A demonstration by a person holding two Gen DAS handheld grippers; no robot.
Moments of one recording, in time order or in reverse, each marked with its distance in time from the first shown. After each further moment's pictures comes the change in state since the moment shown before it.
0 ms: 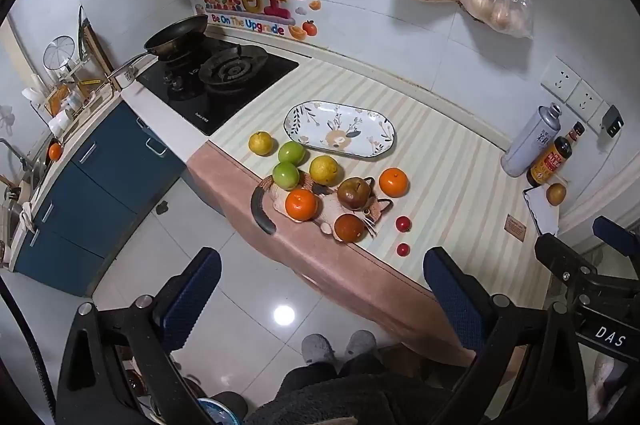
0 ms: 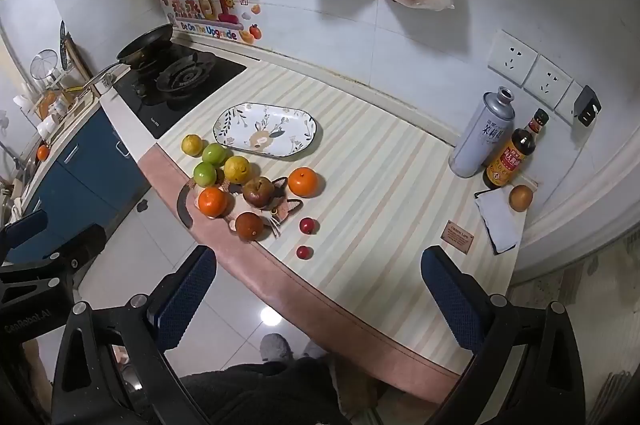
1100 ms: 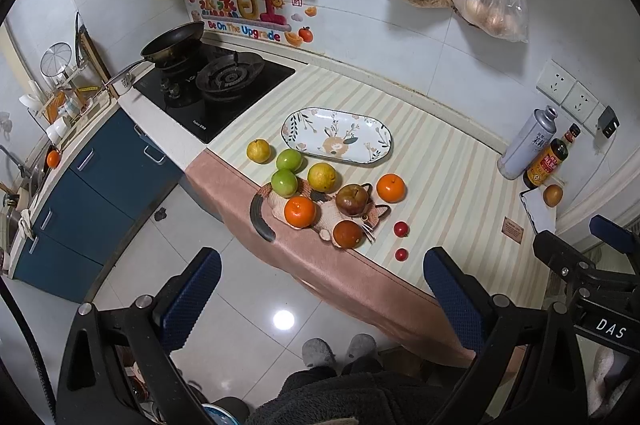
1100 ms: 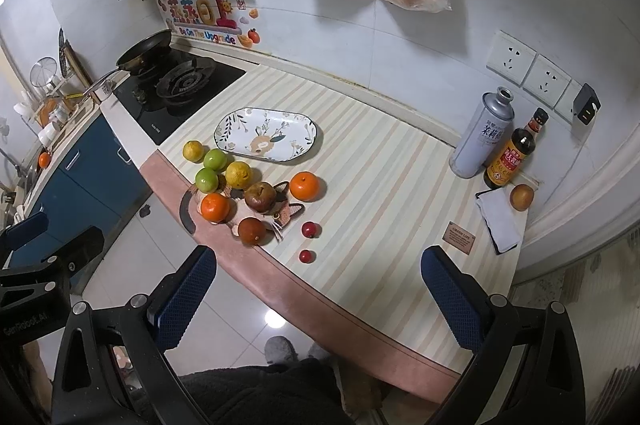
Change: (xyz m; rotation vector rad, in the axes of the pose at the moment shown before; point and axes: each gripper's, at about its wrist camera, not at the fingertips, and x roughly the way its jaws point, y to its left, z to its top) left arm -0.005 -0.005 0.011 0.010 -0.011 -0.005; right arm -0.003 0.001 -0.001 0.013 -0.018 0.008
